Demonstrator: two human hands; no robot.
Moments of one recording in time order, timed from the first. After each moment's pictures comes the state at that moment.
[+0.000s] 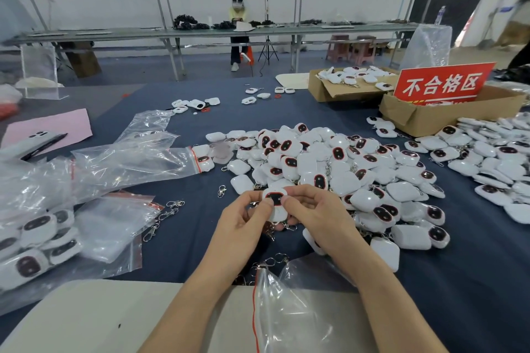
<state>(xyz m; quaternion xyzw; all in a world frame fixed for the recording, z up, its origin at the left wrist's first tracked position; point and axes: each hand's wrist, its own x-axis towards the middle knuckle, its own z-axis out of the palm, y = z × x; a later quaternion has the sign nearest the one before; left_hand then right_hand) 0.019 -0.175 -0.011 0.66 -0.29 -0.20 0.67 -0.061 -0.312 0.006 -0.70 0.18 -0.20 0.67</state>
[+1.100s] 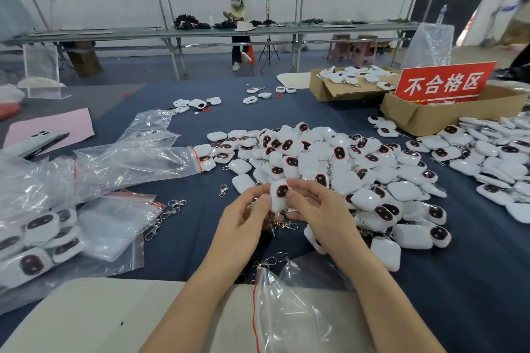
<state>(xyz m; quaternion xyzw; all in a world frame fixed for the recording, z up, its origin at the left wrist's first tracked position) 0.023 -0.178 -0.016 0.65 -0.30 -0.18 0.67 -0.056 -0.314 -0.003 -0.67 0.17 -0.23 0.69</state>
